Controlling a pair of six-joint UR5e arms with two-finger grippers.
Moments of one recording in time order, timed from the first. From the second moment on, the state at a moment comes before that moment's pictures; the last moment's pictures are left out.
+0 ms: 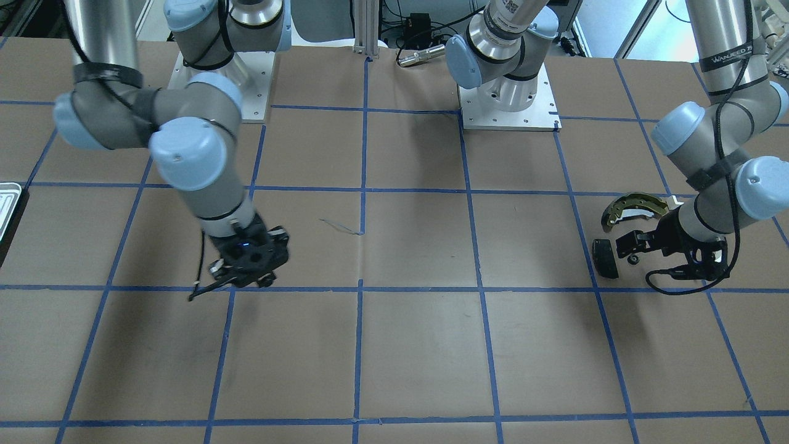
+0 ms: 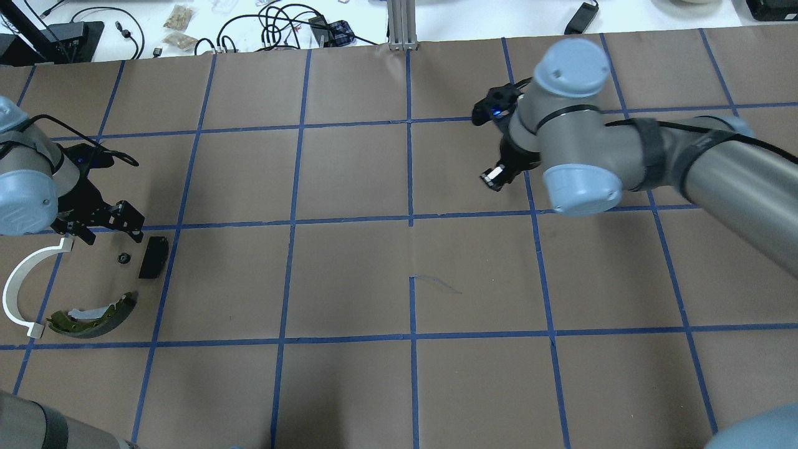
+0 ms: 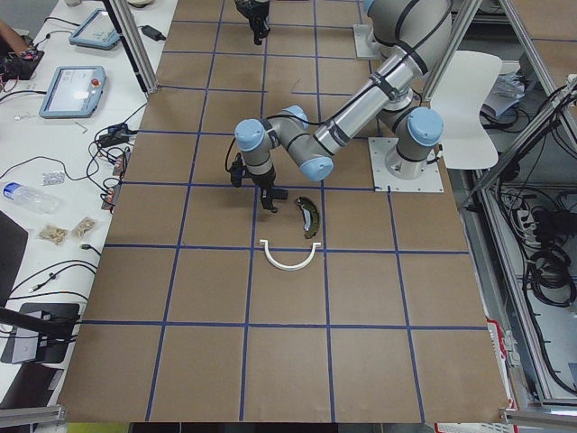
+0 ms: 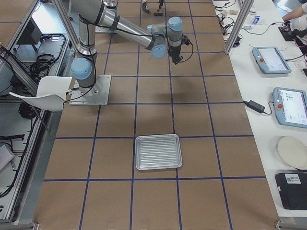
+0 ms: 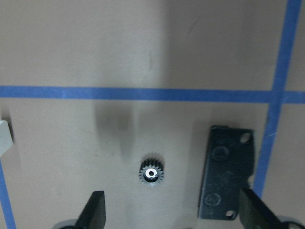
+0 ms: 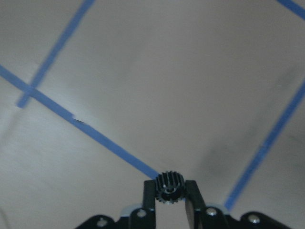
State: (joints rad) left arm -1.05 -1.89 -1.88 -1.05 1.68 0.48; right arm 1.74 -1.26 1.85 -2.29 -1.52 -0.42
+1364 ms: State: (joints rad) left arm -1.43 -1.78 -1.72 -1.35 1.62 0.23; right arm 1.88 -1.28 1.72 -2.16 -1.52 0.09
